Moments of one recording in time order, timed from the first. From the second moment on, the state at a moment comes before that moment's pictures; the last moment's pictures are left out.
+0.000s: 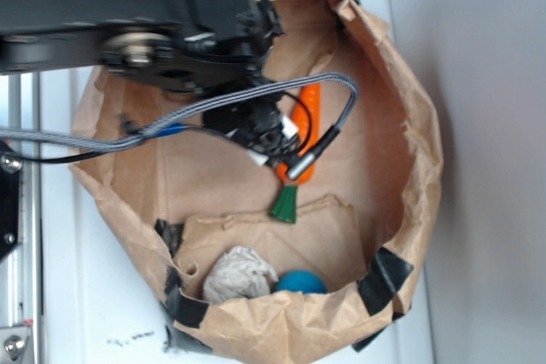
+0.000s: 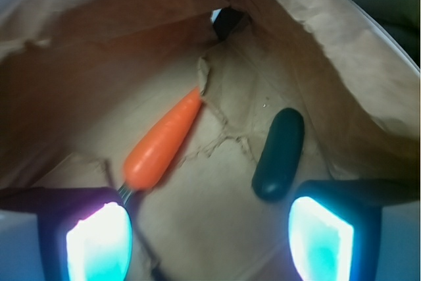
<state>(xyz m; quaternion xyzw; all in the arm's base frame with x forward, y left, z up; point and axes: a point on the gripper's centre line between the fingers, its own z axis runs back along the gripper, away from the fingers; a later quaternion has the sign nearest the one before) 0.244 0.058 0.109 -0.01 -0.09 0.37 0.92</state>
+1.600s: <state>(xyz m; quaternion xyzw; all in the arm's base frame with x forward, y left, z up) 0.245 0.070 0.049 0.09 -0.08 0.40 0.91</state>
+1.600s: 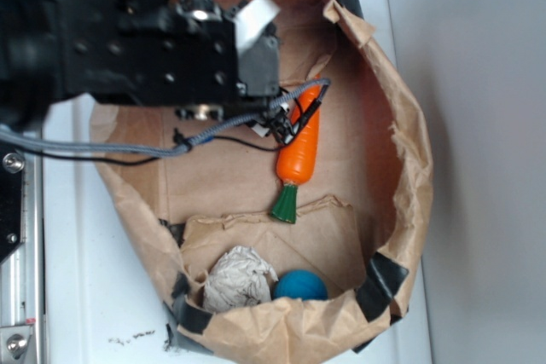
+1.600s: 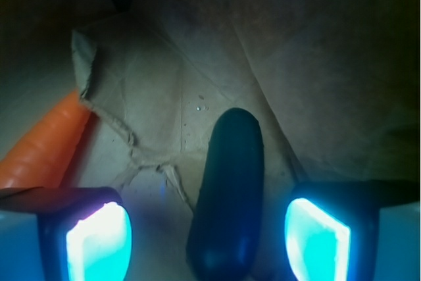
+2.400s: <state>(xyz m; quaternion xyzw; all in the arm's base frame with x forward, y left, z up) 0.245 0.072 0.062 0.10 -0.14 0.43 0.89</state>
